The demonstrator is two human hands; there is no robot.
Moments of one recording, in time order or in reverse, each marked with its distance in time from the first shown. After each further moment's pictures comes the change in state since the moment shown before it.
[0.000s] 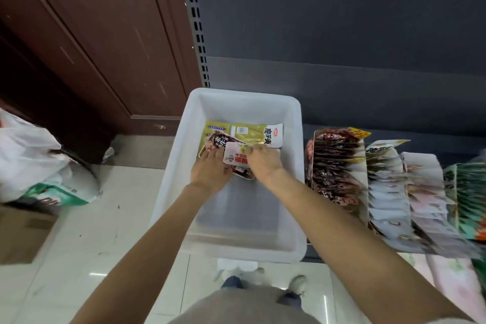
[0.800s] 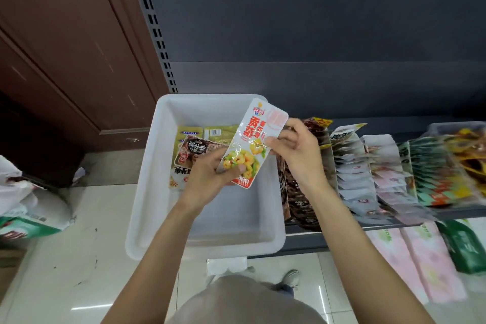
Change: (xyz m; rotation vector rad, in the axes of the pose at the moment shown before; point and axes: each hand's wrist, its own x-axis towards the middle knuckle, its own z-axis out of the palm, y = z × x) left_hand -0.073 0.068 -0.067 -1.233 -0.121 0.133; right_hand -0.123 0.059 -0.054 1.783 0.599 0.232
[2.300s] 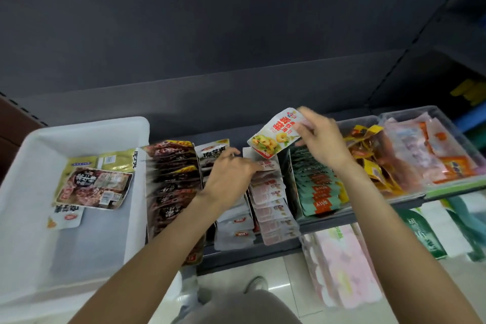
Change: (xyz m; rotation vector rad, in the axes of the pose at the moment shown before) left_hand 0.092 0.012 0.290 1.387 -0.198 0.702; right_hand 0.064 0.006 -0.332 -0.656 0.040 -0.119
